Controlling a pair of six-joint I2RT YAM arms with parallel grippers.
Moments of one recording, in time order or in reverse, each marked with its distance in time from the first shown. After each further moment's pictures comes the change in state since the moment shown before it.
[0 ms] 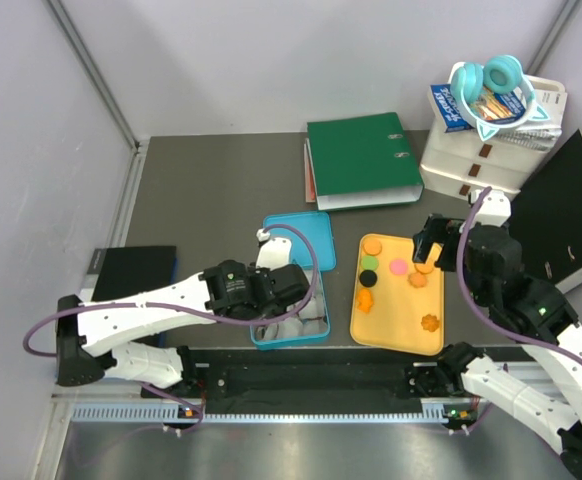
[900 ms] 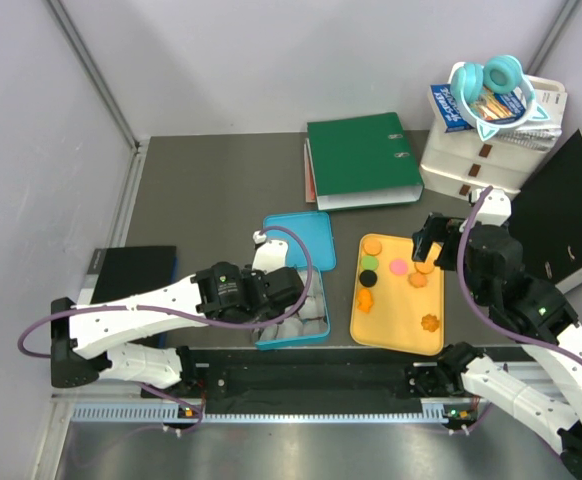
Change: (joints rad) left arm -0.018 -0.037 0.000 -0.034 0.018 -0.006; right arm 0.000 0.000 0.000 0.017 -0.002 0.000
